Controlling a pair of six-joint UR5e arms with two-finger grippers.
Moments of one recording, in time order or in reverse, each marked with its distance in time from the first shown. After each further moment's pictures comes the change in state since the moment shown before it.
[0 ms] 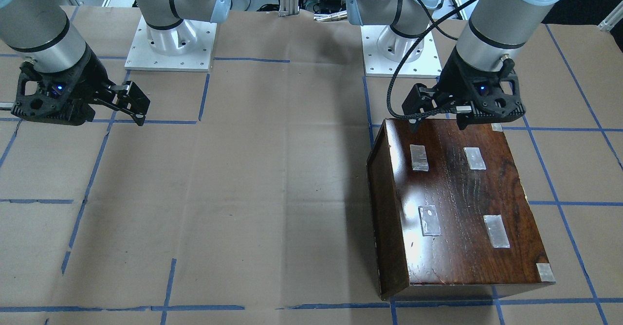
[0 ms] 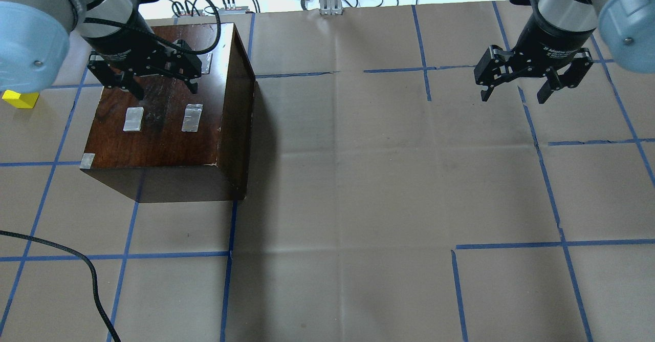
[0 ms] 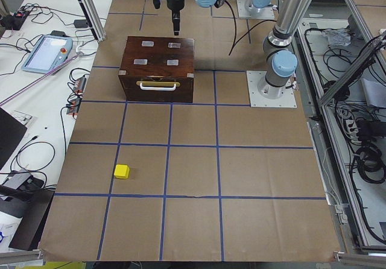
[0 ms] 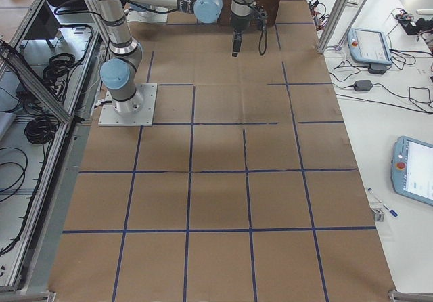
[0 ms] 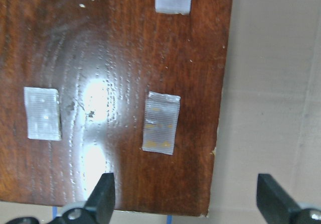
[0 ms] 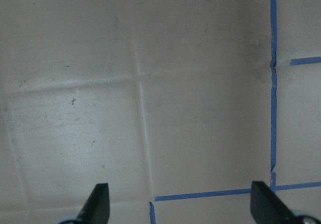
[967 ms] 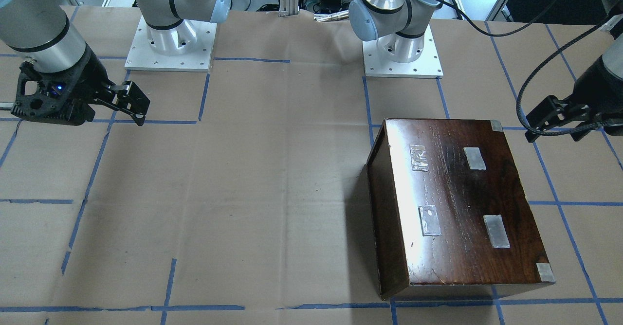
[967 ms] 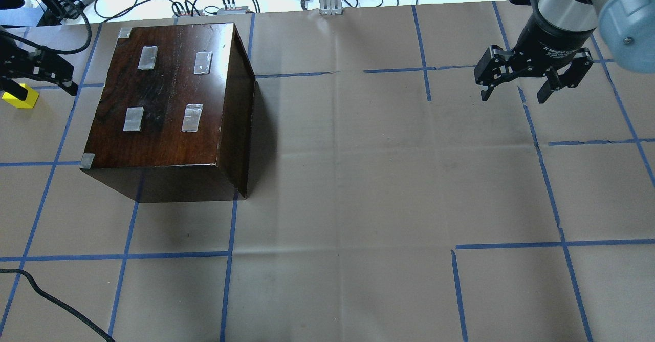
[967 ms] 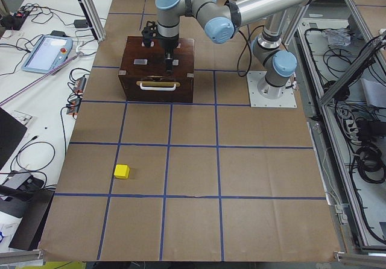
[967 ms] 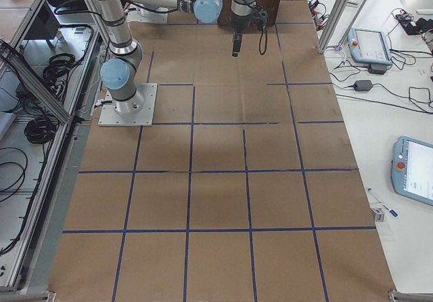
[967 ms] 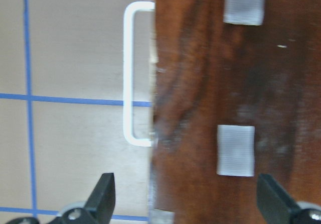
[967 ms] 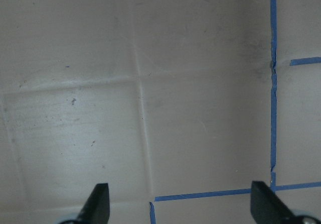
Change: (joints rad) left arm 0.401 -0.043 0.013 0.052 -0.018 0.429; right arm 0.000 0.000 -0.001 0.000 0.000 0.000
